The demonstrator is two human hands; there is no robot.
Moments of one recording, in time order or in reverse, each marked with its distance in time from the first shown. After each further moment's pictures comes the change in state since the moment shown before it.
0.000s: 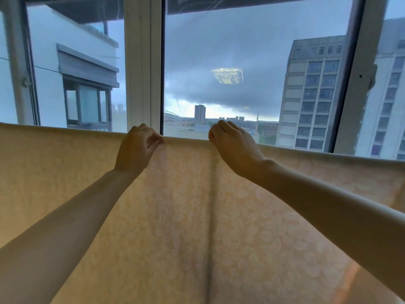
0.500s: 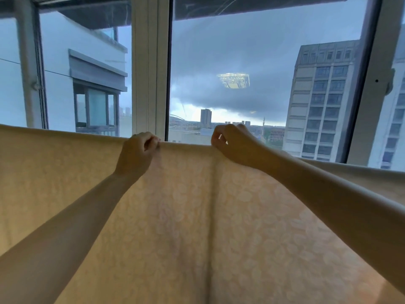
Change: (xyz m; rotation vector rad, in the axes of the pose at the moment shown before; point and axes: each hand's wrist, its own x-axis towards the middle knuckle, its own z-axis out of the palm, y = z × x) left_hand 0.004 -0.018 0.012 -0.158 0.009 -0.180; right_hand 0.033 0.012 -0.001 0.396 -0.217 0.170
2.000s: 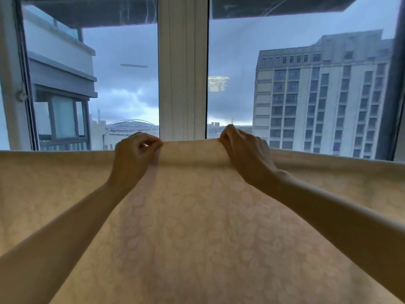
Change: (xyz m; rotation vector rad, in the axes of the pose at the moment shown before) left_hand 0.081 -0.233 -0.133 -0.300 0.005 0.088; right_hand 0.150 -0.180 0.151 -0.299 0.345 0.094
